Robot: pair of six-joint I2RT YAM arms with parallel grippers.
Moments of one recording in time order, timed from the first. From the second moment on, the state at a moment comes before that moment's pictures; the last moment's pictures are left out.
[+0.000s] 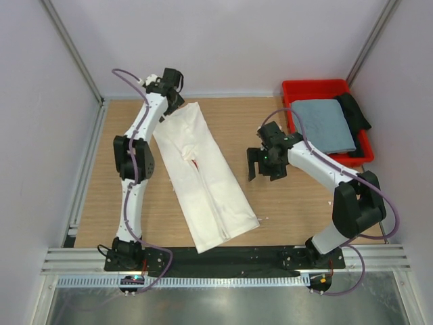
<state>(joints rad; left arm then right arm) -0.25 2.39 2.41 -1.00 -0.47 -0.92 0.47 1.56 1.16 -0.82 -0.07 0.40</state>
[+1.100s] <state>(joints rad) -0.30 2.70 2.58 -0.78 -0.01 -0.59 0.38 1.76 1.19 -0.67 -0.32 0.42</state>
